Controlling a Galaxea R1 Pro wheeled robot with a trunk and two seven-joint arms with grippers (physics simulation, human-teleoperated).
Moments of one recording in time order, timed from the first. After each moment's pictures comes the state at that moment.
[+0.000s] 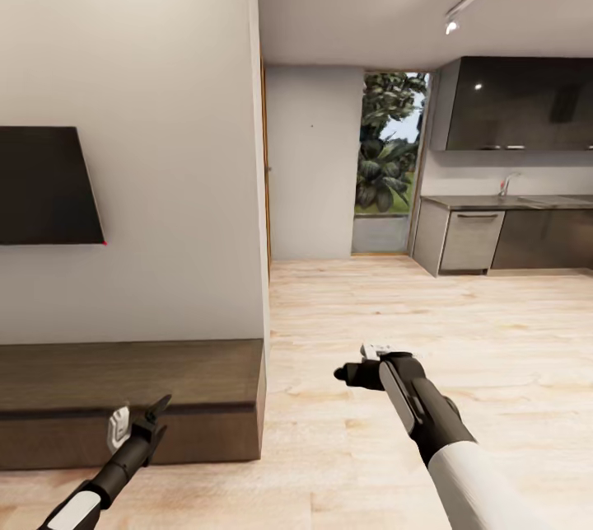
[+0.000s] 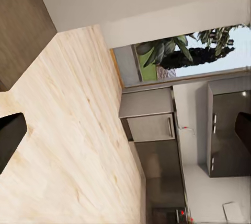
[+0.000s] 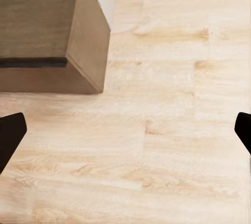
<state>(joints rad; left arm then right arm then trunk) -0.46 0.22 0.18 -0.29 1.13 0.26 -0.75 -0.64 0.06 0.09 -0.90 -0.18 0.83 0.03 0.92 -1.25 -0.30</state>
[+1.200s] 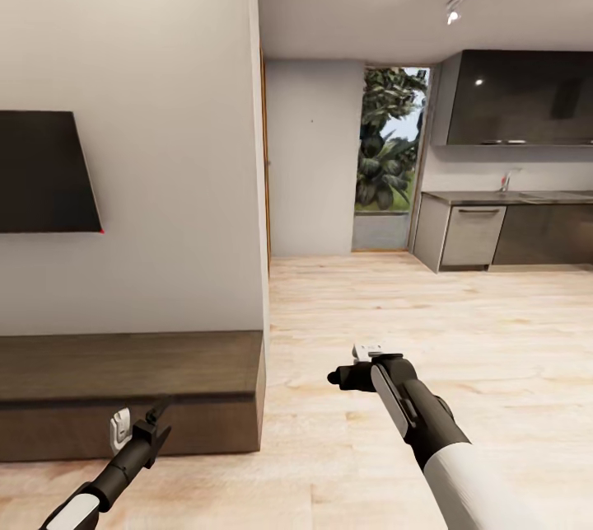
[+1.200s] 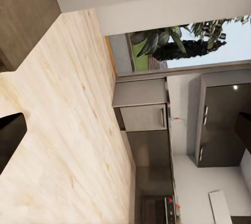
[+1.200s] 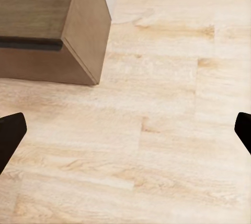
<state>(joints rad) -0.46 0.22 0.18 -0.28 1.13 0.33 -0.79 -0.64 0.06 0.16 -0.90 -0.18 0.82 0.03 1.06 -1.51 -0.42</state>
